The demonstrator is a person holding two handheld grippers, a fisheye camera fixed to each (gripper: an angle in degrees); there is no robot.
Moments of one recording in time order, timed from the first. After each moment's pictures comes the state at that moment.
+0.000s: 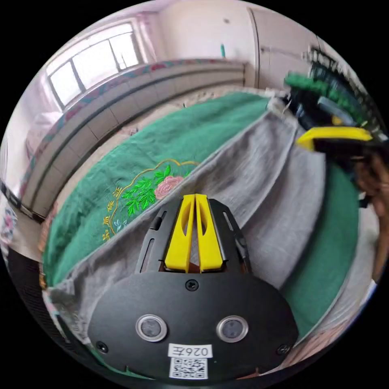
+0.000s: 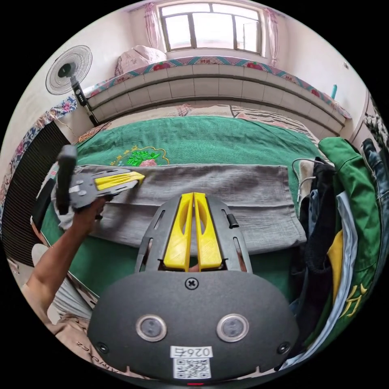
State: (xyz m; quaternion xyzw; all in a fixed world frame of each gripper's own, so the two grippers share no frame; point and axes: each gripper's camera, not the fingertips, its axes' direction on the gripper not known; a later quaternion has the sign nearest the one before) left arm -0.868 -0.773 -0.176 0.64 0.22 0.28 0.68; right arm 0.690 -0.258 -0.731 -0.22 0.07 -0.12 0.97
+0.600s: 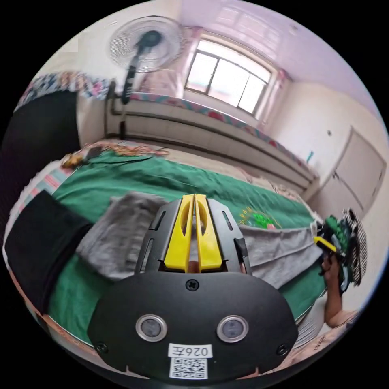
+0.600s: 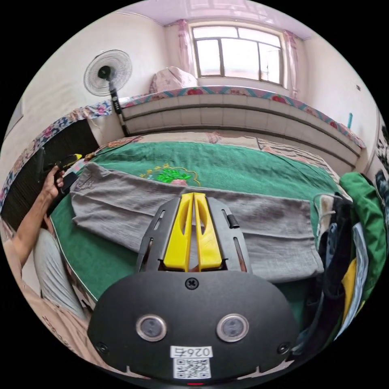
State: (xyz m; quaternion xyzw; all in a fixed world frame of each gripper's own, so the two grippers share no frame) left arm -1.101 -0.843 0.268 0.63 0.43 -0.05 0.65; right arm 0.729 -0.390 -0.804 -0.13 -0.01 -0.18 0.98
